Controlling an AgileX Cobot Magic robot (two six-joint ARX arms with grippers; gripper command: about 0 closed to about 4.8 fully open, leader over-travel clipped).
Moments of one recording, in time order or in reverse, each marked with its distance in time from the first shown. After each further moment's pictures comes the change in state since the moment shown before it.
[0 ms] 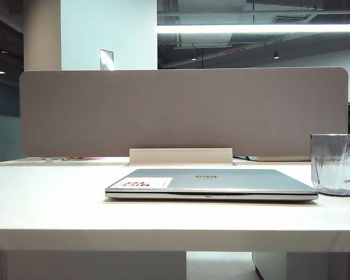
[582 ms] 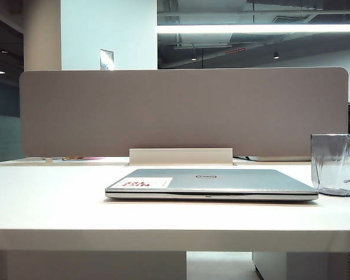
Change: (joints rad) left arm 0.000 0.000 0.000 0.000 0.000 0.000; right arm 0.000 -0.079 0.000 -0.164 0.000 -0.025
